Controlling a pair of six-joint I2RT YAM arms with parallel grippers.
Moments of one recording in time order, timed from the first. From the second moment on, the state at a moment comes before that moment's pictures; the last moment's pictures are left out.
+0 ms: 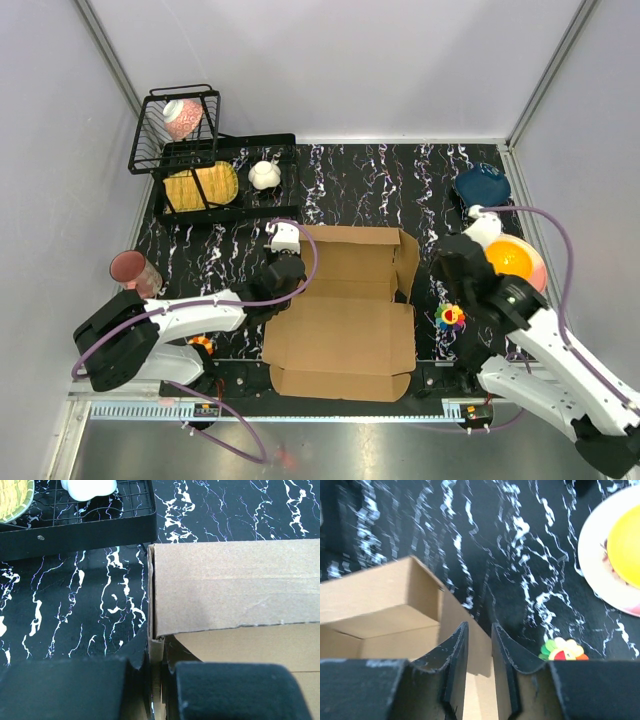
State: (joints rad) left arm -0.96 1.30 0.53 0.32 -0.82 -0.35; right arm 0.69 0.73 0.91 -0.80 0.61 0.75
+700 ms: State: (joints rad) left arm -0.96 1.29 0.53 0.33 -0.80 -0.34; right arm 0.69 0.86 0.66 -0.48 0.33 0.65
